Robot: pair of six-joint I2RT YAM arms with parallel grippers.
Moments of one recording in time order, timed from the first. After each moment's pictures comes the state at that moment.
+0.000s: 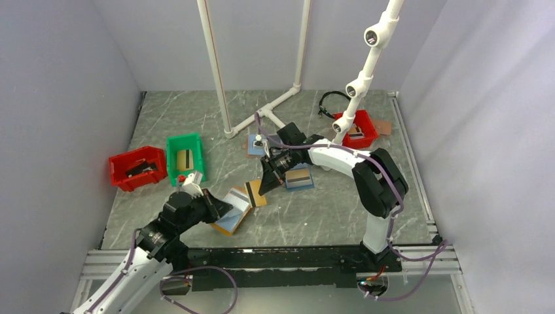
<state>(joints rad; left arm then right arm) -0.54 0.29 0.22 -0.35 0.16 -0.85 0.67 1.85 1.23 -0.41 -1.12 -0.01</state>
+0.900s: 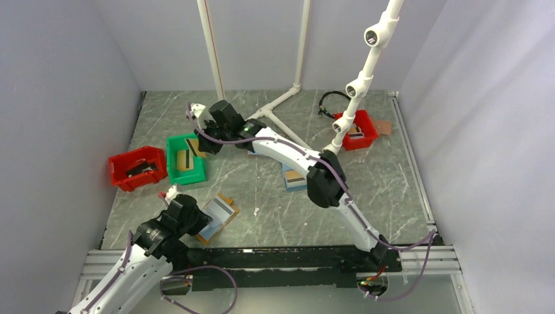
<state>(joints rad) -0.54 0.34 0.32 -0.84 -0.16 -1.15 0.93 2.34 2.21 -0.43 -0.40 -0.06</state>
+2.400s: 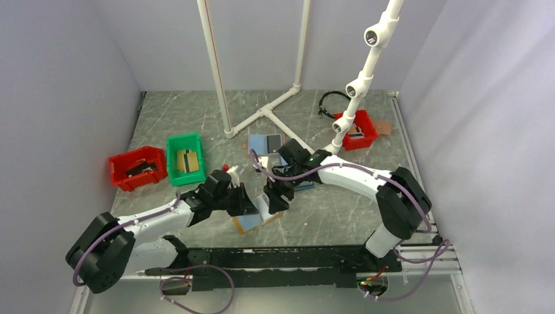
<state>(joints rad) -0.68 1.15 0.41 0.01 0.35 -0.81 0.80 1.58 1.06 -0.54 -0.73 -0.36</state>
